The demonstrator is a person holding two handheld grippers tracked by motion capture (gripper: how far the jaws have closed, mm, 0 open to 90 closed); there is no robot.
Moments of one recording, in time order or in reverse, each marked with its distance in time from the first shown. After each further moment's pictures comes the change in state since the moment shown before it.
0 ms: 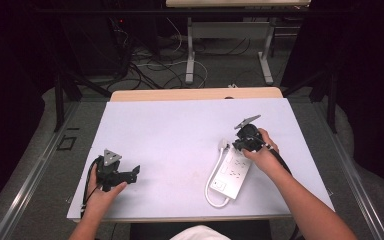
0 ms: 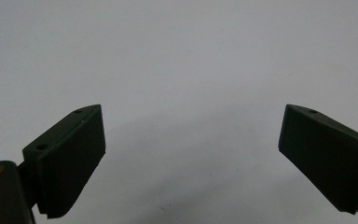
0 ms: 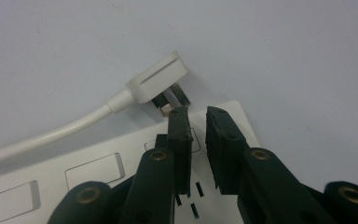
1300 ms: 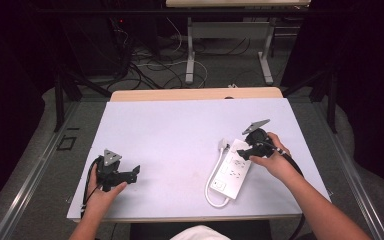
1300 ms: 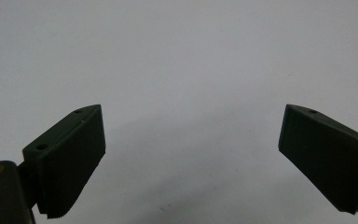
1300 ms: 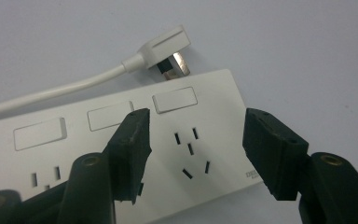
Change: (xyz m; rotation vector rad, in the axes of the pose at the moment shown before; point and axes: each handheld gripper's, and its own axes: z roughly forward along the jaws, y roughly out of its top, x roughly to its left) left arm 0.000 0.000 -0.001 0.002 0.005 0.010; right arm 0.003 -0.017 -0.036 0.001 -0.025 -0.082
